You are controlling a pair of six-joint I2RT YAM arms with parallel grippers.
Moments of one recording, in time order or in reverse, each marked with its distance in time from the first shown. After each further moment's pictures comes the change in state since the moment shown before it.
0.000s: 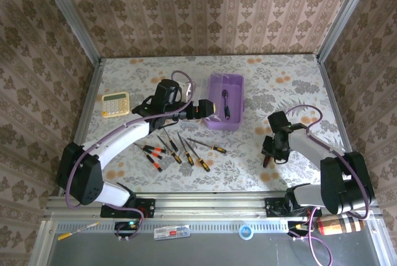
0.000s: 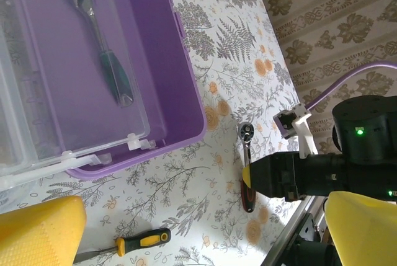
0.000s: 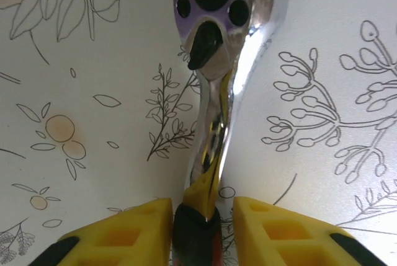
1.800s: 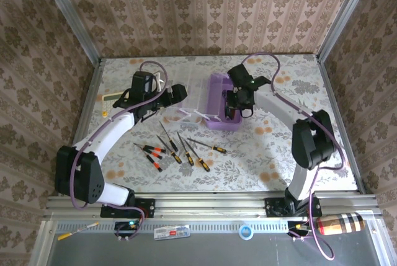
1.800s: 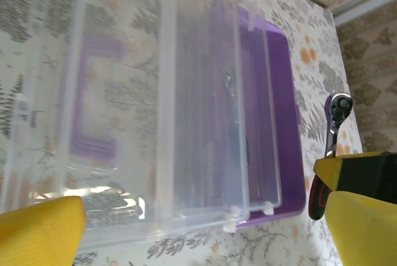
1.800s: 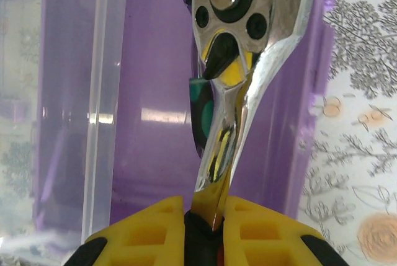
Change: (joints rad) left arm 0.268 -0.010 0.018 -0.086 -0.124 0.015; right arm 0.247 0.516 0.859 -0.069 0.069 -0.124
